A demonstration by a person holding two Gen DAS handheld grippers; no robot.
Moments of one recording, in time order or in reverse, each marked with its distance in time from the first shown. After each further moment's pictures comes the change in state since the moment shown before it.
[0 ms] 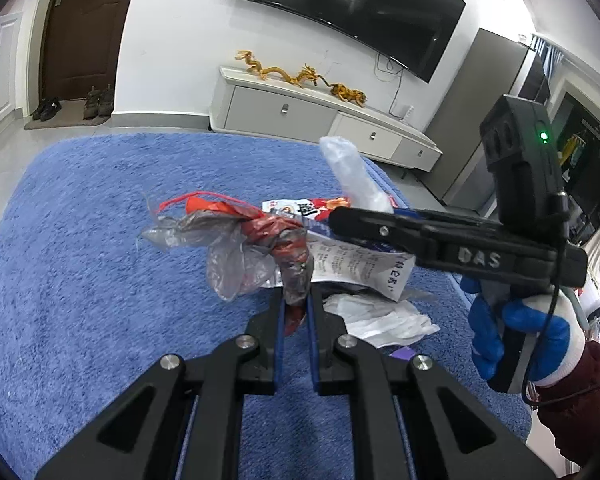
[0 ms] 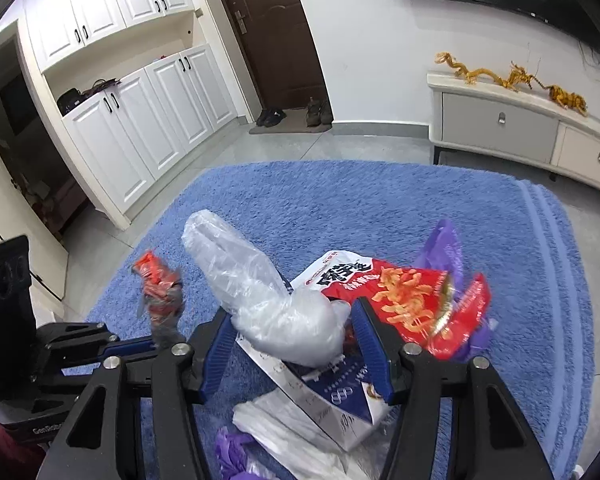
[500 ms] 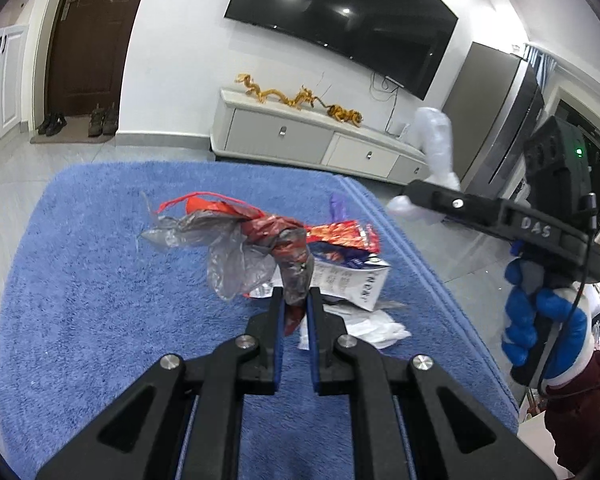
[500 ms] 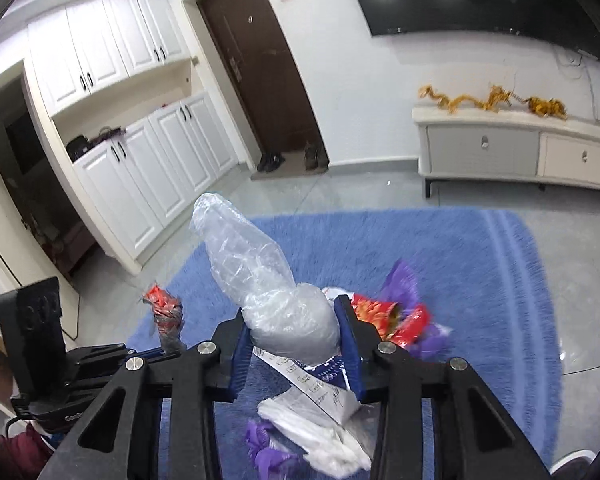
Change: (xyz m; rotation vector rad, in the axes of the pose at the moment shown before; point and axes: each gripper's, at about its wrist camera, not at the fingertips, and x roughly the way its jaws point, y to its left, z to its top) left arm -0.057 -0.015 -0.001 0.021 -0.081 0.004; right arm -0.103 0.000 -0.003 0.049 -0.198 -0.012
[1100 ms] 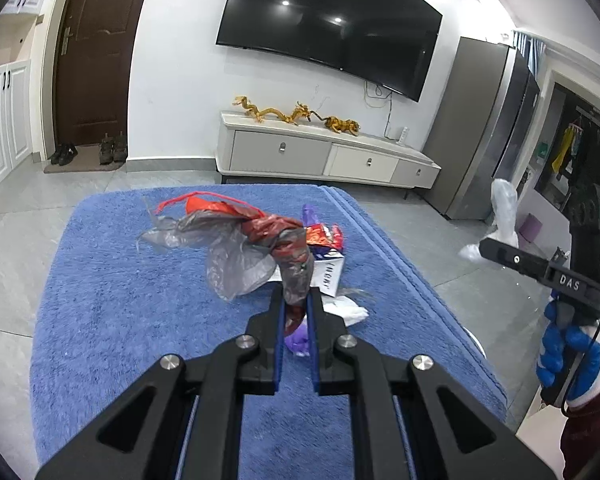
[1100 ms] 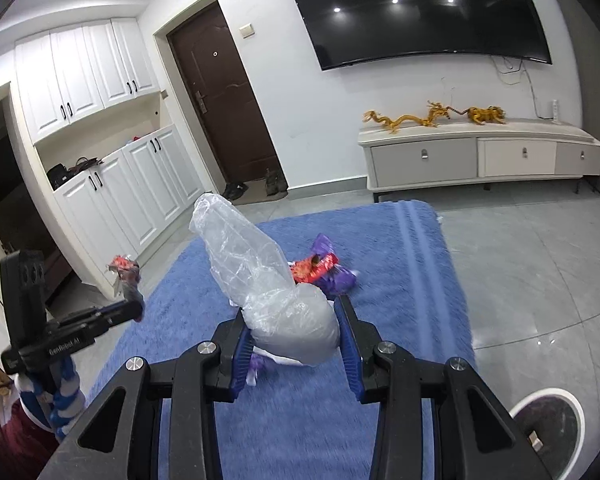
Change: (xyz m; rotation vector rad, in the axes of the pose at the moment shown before) left arm -0.060 -0.064 -0.007 0.075 -0.043 0.069; right arm -0.127 -0.010 -0.066 0.075 -0.089 -0.127
